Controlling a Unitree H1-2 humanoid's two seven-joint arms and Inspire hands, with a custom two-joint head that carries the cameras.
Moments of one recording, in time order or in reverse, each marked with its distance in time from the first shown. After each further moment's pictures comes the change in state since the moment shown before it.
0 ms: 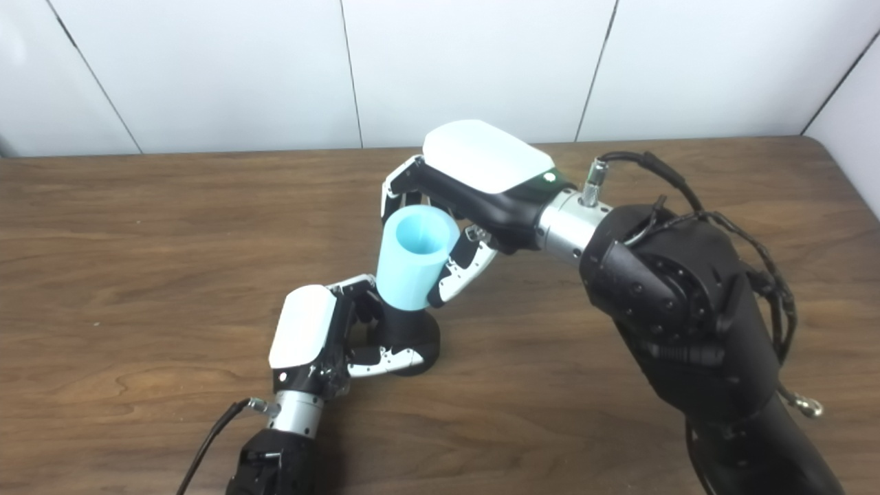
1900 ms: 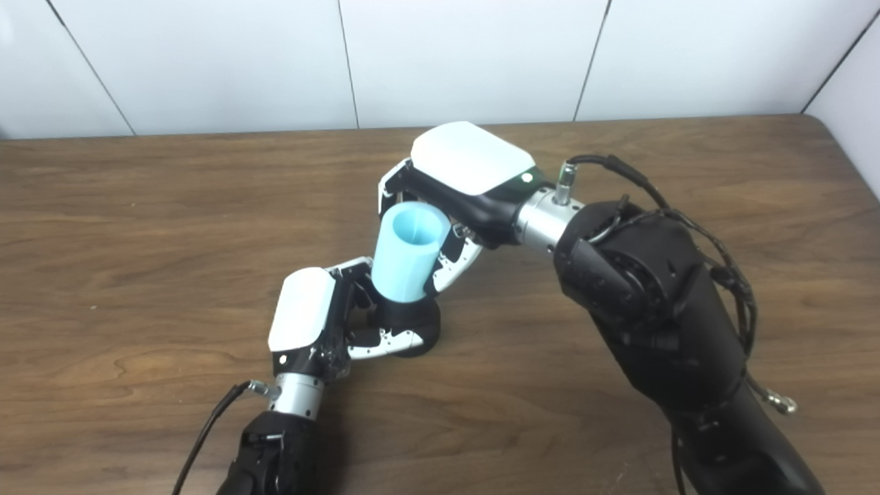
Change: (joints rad) left arm 0.006 0.002 -0.018 -0.023 0.006 0.039 -0.012; right arm 0.025 0.053 0.051 0.088 -0.103 -0.100 0.015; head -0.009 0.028
